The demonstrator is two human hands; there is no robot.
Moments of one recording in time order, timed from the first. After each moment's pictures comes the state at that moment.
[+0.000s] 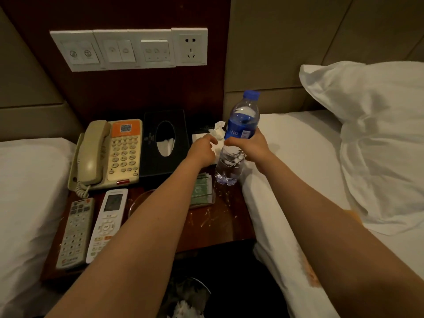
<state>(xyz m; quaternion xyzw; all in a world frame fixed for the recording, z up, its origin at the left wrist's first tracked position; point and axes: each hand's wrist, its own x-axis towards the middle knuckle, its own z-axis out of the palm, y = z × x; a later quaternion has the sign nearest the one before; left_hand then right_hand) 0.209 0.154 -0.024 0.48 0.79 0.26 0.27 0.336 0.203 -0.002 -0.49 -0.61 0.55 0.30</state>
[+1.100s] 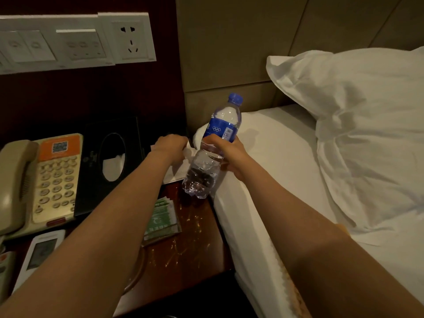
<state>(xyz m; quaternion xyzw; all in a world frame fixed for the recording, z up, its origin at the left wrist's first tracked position) 0.185 0.247 -0.051 0.65 0.75 -0.07 0.07 0.347 0.255 -0.032 -0.49 -0.50 0.65 0.32</state>
